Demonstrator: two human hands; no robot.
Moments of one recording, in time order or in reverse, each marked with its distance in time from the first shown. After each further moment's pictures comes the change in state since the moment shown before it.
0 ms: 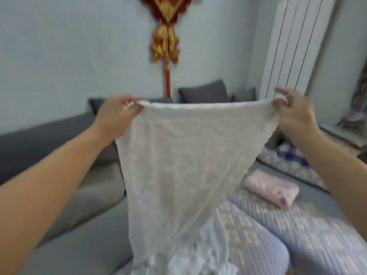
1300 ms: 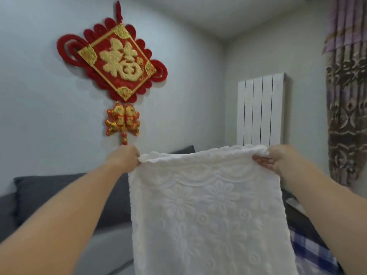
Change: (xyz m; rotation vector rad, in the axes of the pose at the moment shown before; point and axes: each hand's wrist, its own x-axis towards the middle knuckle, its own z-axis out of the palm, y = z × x) left_hand 0.245 0.150 0.289 0.675 -0.331 -0.173; right_hand 0.344 0.167 -0.117 0.415 -0.211 0.696
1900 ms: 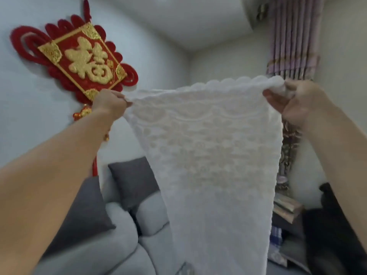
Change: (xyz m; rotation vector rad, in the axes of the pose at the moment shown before) left_hand 0.005 0.005 -0.142 -0.910 0.386 0.063; right_hand -0.188 -0.123 -0.034 0.579 -0.032 -0.505
